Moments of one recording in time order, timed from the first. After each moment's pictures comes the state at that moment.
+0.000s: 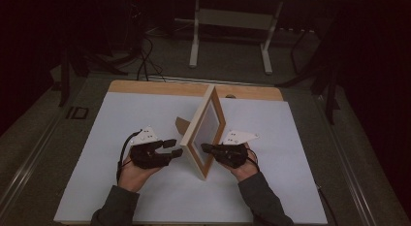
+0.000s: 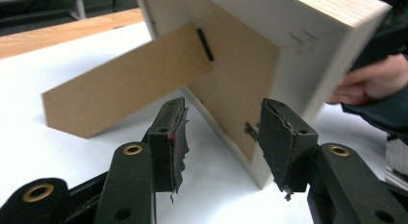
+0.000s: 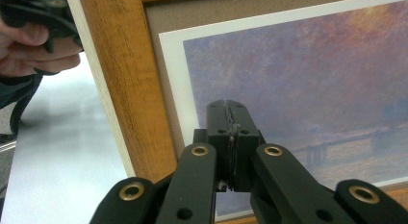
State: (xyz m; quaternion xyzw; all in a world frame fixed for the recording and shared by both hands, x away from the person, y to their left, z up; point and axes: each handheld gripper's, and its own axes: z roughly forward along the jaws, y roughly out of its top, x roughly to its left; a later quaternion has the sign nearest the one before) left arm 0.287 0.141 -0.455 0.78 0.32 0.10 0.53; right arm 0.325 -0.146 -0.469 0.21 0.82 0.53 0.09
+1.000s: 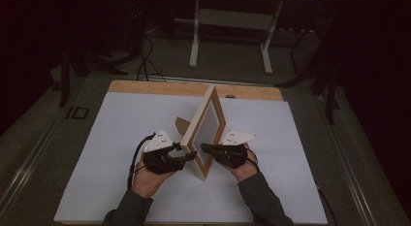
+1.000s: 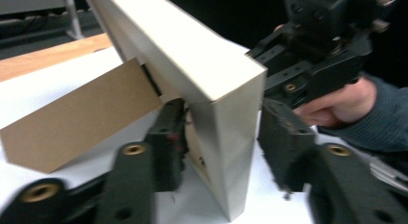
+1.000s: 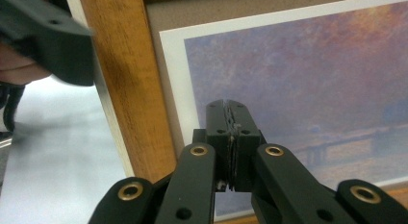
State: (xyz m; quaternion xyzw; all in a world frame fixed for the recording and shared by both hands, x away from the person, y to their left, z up) left arm 0.275 0.104 -0.440 0.78 0.31 0.12 0.54; right arm 0.324 -0.145 -0.469 0.21 0.82 0.52 0.10
